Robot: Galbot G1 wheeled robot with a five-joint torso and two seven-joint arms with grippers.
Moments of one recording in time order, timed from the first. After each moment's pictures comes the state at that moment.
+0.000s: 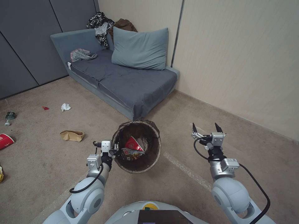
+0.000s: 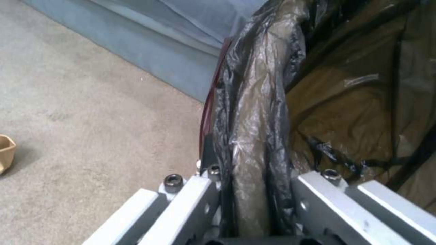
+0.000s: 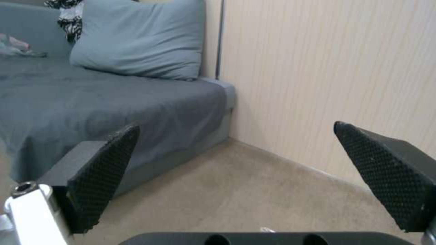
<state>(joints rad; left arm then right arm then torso) 1.54 -1.02 -0.25 -2.25 -0.61 0.29 -0.47 -1.62 1.08 0.47 2.21 0.28 0.06 0.39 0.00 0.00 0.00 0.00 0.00</state>
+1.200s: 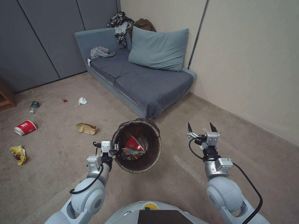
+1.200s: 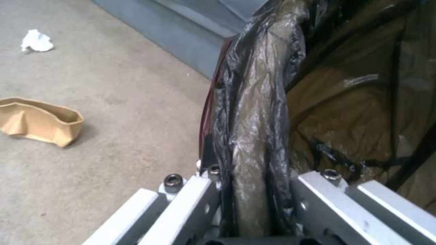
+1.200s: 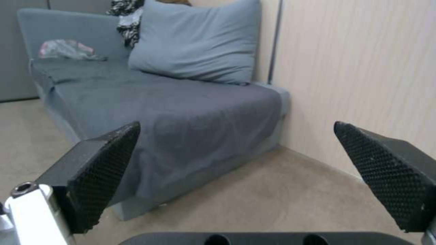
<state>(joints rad) 1.55 -1.04 -0.26 -2.25 -0.60 0.29 -0.47 -1.59 1.09 0.42 2.20 0.26 0.06 0.40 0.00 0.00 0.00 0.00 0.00</state>
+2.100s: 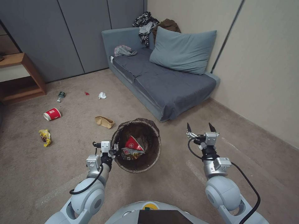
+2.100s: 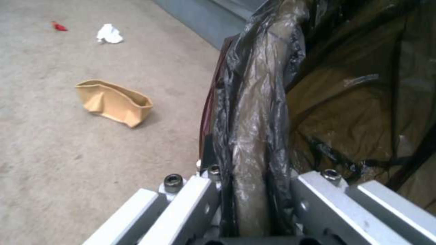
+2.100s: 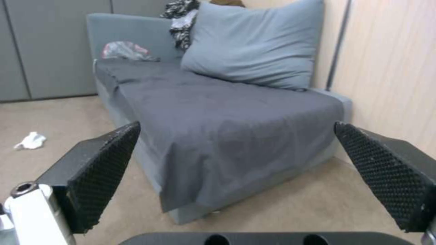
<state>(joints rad) 1.56 -1.05 -0.26 -2.25 -0.60 0.29 -0.47 -1.58 1.09 0.41 2.18 0.26 0.06 0.40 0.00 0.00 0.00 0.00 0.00</state>
